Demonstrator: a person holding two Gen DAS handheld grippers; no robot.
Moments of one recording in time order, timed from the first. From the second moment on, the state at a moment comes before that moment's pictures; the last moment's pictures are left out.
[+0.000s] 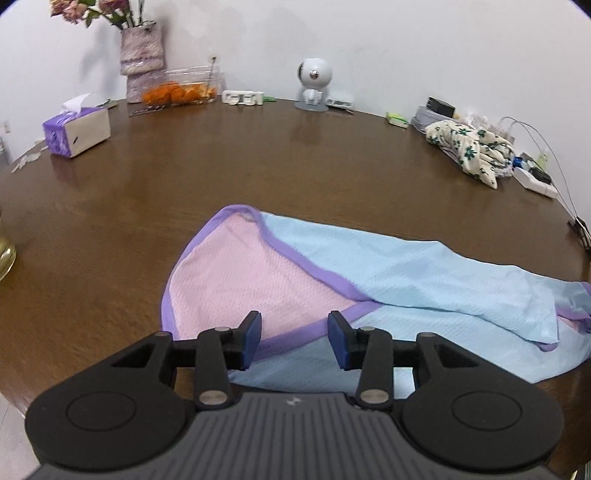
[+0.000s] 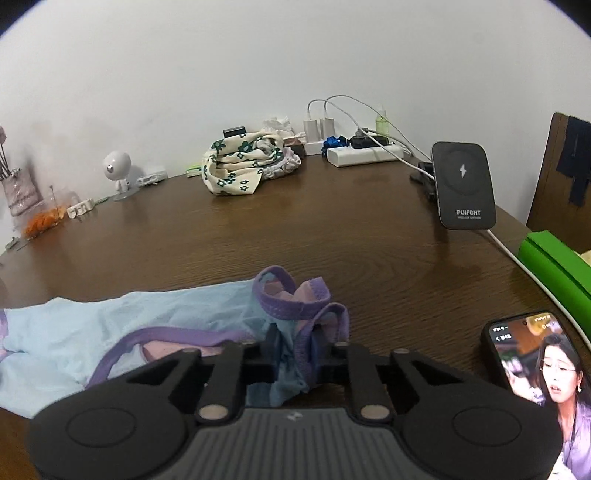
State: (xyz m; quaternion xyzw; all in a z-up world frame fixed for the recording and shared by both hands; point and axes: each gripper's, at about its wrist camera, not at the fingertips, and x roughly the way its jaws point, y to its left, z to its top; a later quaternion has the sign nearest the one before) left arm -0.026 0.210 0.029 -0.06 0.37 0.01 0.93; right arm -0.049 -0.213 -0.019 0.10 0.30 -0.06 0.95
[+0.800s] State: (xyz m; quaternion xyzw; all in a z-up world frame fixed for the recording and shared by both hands) left arm -0.060 0.240 0.019 -0.08 0.36 0.07 0.93; right arm -0.001 -0.072 0.077 -0.12 0.25 0.37 0.89
